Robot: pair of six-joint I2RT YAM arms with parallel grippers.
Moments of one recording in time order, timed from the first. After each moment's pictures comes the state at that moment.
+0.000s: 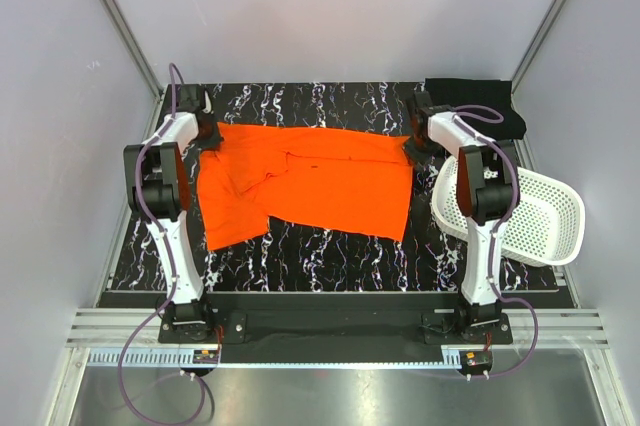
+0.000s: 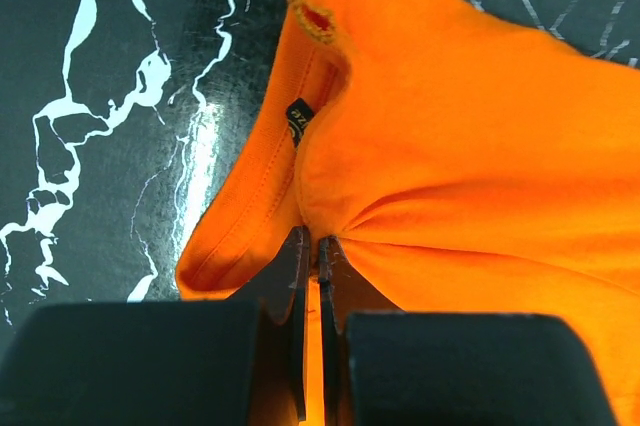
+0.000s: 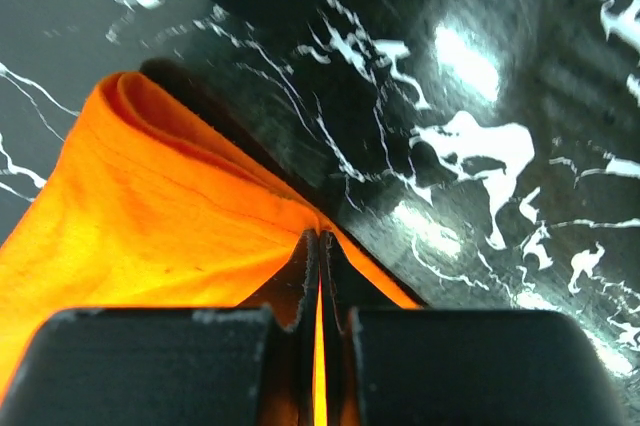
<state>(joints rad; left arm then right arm) 0.08 2.17 1.68 -0.53 -0.01 -0.22 0.19 2.19 1.70 -0.78 0.28 1.10</state>
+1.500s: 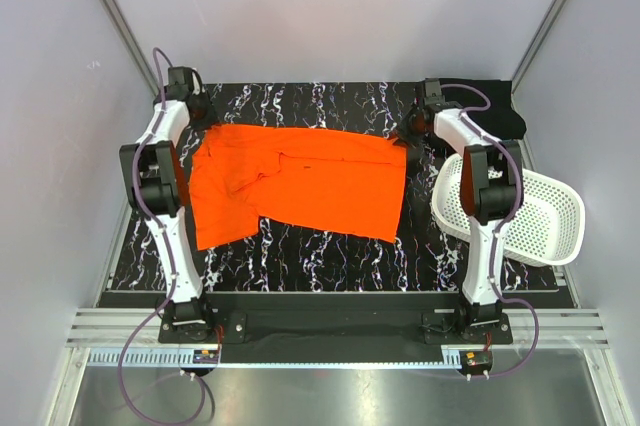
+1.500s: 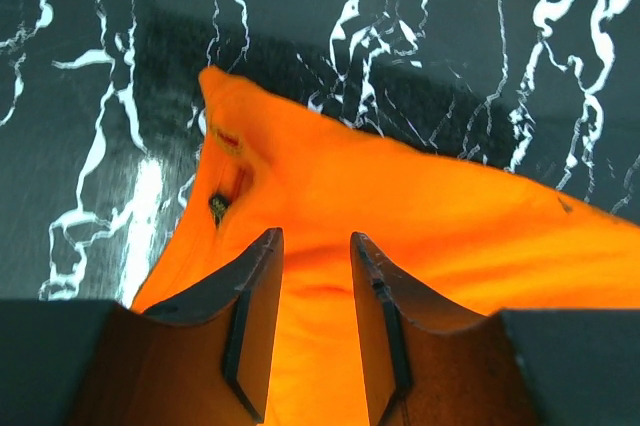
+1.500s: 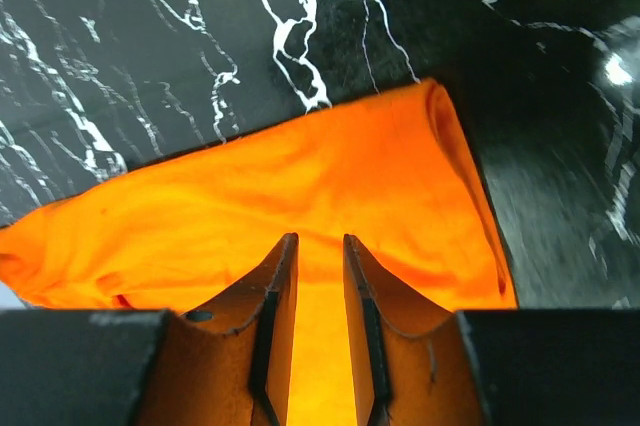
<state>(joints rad) 0.12 2.22 1.88 -0.54 0.13 -0.26 0.15 2.15 1.69 -0.50 -0.13 0.84</state>
